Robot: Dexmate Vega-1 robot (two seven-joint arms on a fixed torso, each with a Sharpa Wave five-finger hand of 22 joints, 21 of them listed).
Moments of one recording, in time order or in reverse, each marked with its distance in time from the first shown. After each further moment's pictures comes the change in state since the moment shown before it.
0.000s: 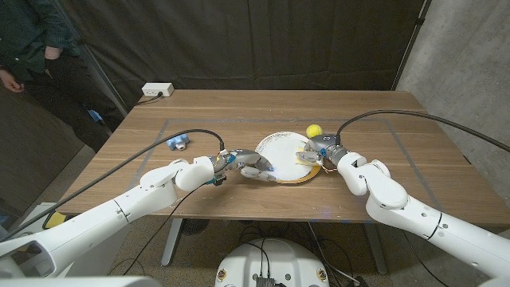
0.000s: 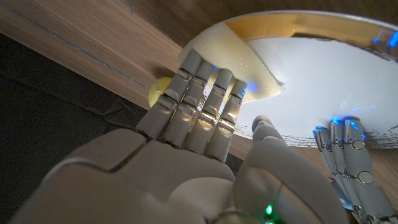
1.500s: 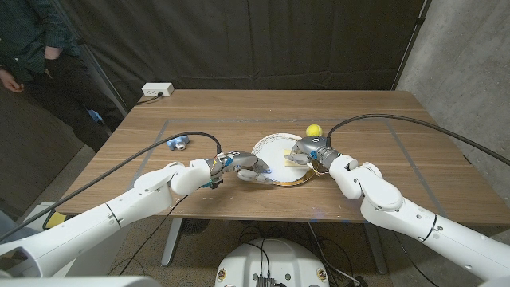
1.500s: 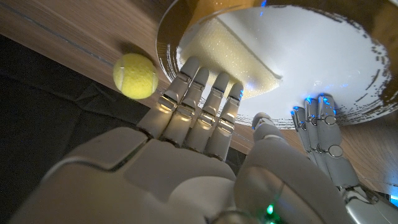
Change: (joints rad) left arm 0.047 0.041 -0.027 -0.058 0.010 0.016 0.016; left_hand 0.000 0.000 -0.004 0.004 0.000 0.000 0.000 0.000 0.000 -0.010 0.000 0.000 0.000 -0.011 0.000 -0.002 -0.001 -0.009 0.002 0.004 0.000; right arm -0.016 0.043 0.014 -0.023 -0.029 0.068 -0.062; right_hand 0.001 -0.009 0.025 -0.010 0.000 -0.070 -0.001 -0.029 -0.001 -0.078 0.000 -0.036 0.003 -0.108 0.037 -0.039 0.004 -0.085 0.022 -0.034 -0.006
